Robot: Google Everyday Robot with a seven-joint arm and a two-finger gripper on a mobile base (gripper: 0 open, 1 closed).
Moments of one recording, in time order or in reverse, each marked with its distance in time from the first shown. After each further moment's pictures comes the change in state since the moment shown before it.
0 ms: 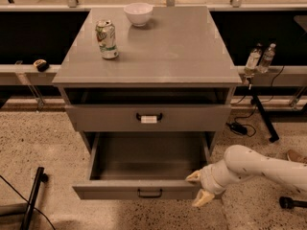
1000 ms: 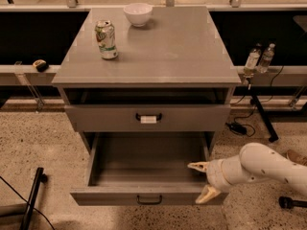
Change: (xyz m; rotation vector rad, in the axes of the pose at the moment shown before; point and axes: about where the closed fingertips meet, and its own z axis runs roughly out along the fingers) arm -0.034 -0.008 -0.060 0.146 -0.063 -0.068
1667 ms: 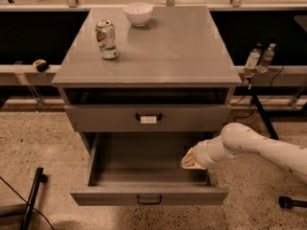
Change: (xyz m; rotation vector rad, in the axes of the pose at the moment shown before) arm 0.017 -0.076 0.034 0.003 0.027 0.030
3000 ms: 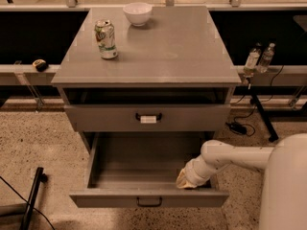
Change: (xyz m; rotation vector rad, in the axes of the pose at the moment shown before) arm 0.035 0.068 0.103 -0.211 0.091 0.071
